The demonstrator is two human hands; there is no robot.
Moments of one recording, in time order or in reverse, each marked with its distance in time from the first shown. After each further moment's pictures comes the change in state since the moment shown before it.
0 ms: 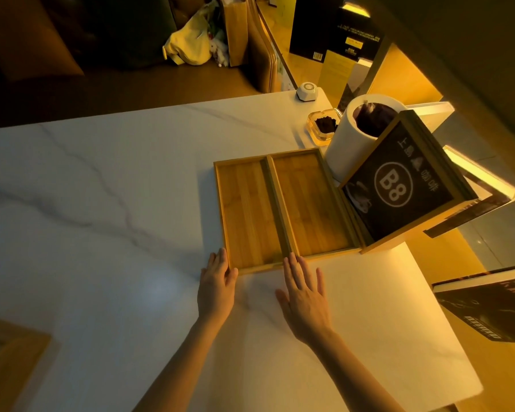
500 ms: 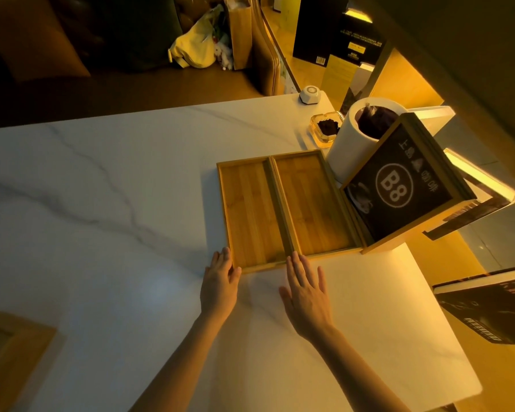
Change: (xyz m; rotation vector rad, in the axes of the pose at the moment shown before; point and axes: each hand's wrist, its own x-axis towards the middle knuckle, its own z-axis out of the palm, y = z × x) left_hand -0.001 0.002 -0.002 0.041 -0.033 0.011; right_hand -0.001 0.000 -0.012 0.056 -0.064 -0.037
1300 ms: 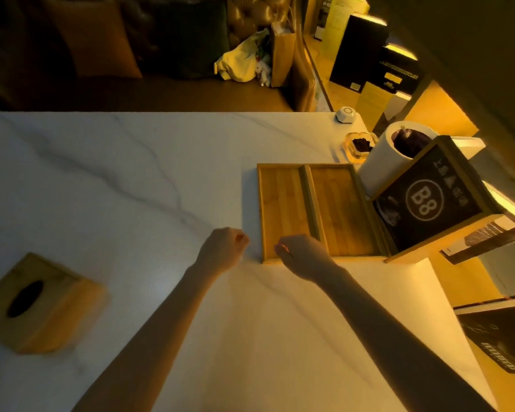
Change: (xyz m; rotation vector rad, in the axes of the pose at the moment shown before) left_hand -0.003 0.002 -0.104 0.040 -0.029 0.085; right_hand 0.029 -0.079 -0.096 0.126 -0.125 -0.279
